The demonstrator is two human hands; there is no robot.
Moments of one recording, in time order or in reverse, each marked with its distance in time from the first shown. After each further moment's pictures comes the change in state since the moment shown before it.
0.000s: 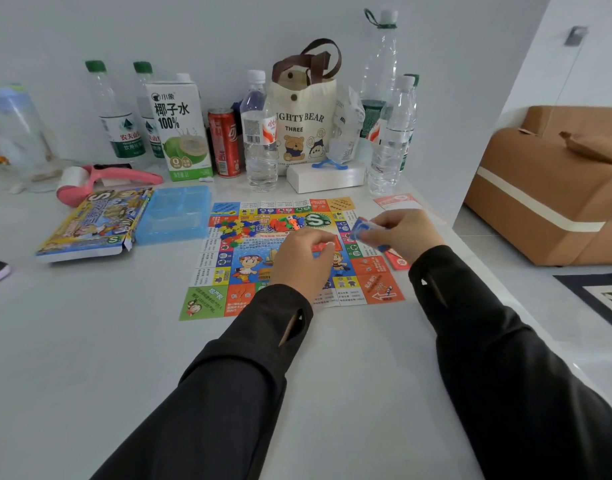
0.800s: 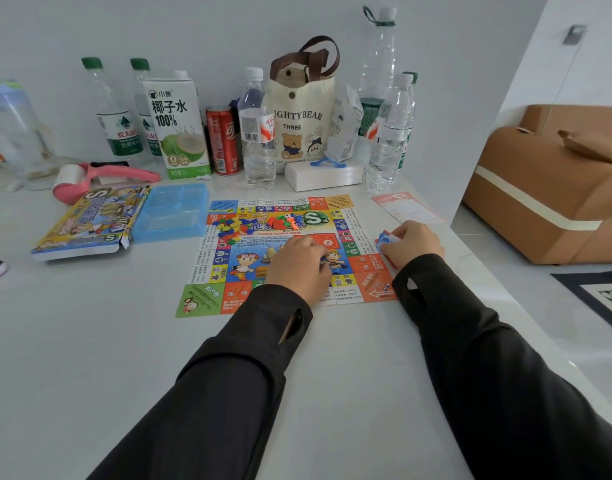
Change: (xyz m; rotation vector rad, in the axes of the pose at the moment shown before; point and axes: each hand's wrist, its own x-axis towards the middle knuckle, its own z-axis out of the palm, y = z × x) left_hand 0.000 -0.009 0.002 0.508 -0.252 0.097; right_hand 0.026 0.043 0.008 -0.316 0.164 0.295
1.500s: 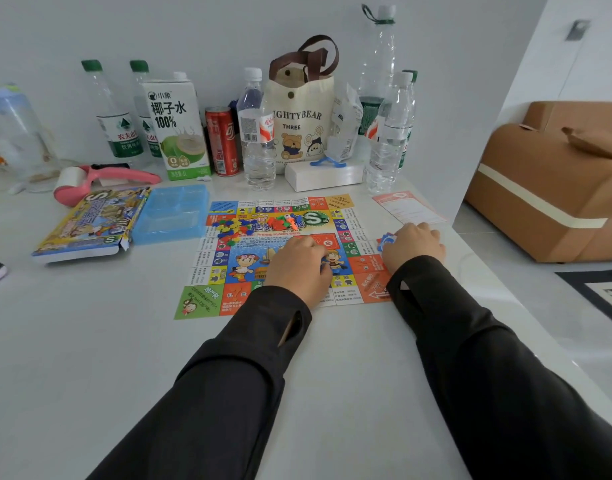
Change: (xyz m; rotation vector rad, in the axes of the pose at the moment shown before) left_hand 0.000 0.000 0.001 0.040 0.004 0.011; right_hand -0.007 -0.005 0.003 -0.325 0.071 -0.042
